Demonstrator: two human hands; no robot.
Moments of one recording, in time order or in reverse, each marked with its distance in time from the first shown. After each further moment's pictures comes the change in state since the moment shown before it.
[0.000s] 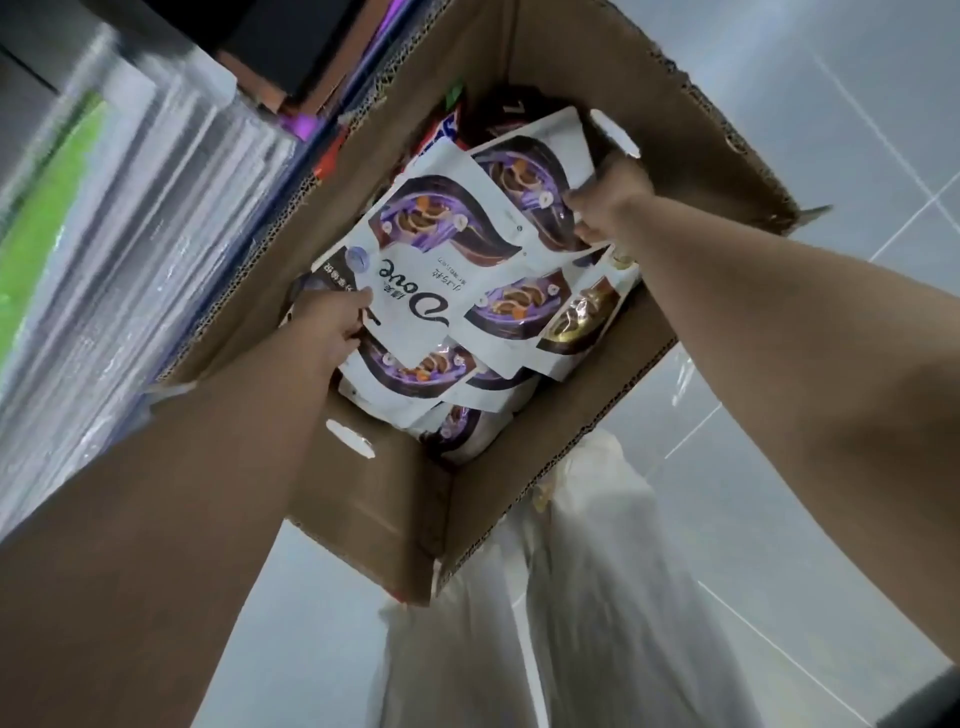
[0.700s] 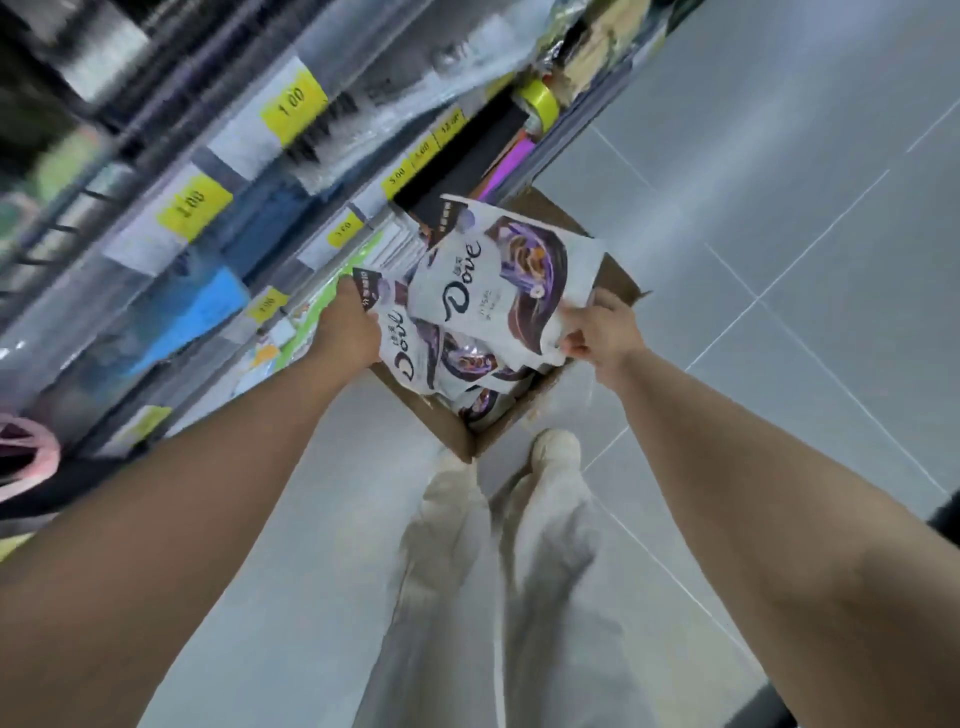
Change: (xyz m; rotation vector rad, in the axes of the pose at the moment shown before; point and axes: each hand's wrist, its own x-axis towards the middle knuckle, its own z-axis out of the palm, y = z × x) left_hand -0.345 0.029 -0.173 0.523 0.183 0.596; right_hand -0.357 -0.034 -0.098 0.637 -0.096 -0.053
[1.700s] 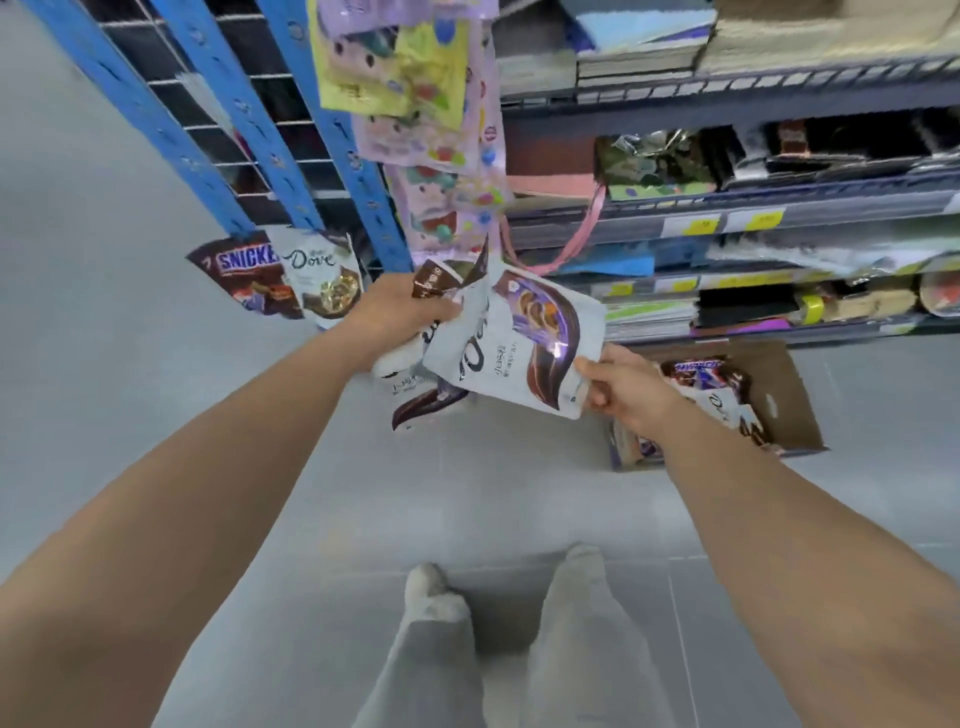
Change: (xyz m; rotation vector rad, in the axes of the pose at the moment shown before) left_hand -0.451 -0.282 -0.260 -0.562 0.304 -0.090; right_hand -0.425 0.106 0.171 -0.525 -0.717 -0.187
